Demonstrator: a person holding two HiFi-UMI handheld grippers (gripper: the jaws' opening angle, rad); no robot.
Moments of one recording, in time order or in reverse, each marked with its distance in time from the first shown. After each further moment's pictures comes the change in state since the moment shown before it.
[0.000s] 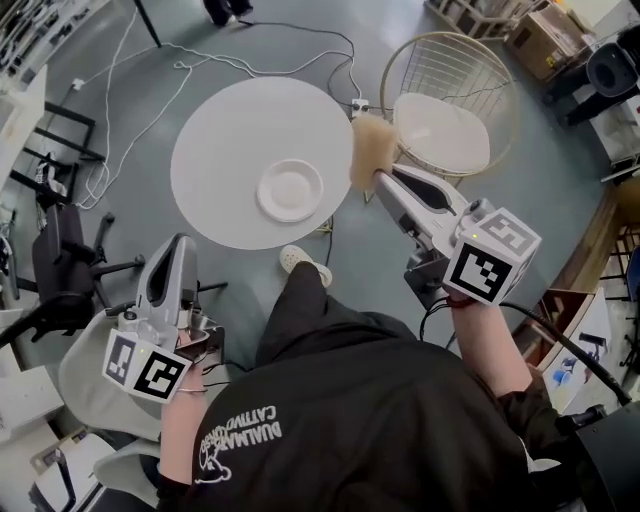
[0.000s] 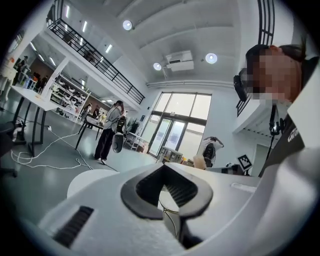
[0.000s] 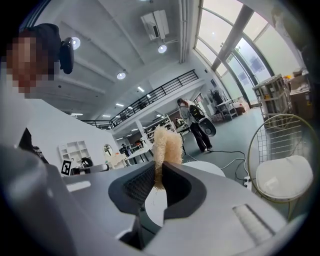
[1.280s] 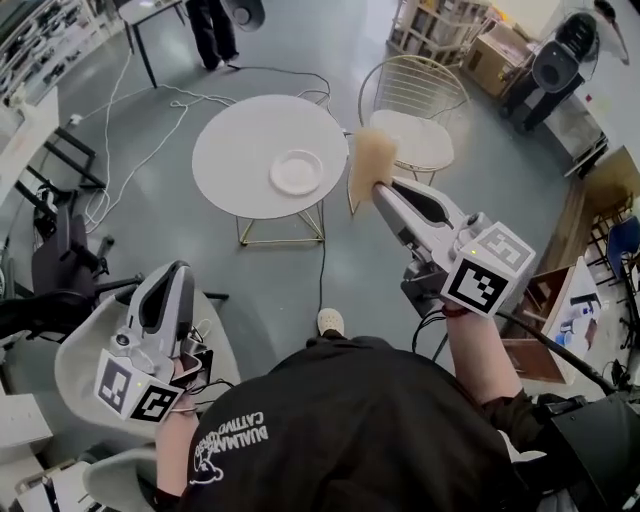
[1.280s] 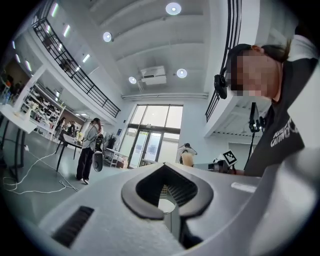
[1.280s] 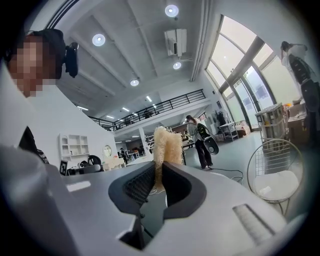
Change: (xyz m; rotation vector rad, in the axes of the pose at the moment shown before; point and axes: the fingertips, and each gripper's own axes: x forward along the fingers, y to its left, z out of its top) left arm -0.236 -0.078 0.040 0.159 -0.108 -0.269; right arm -0.104 0.226 -0.037 -0.163 -0.149 -0.049
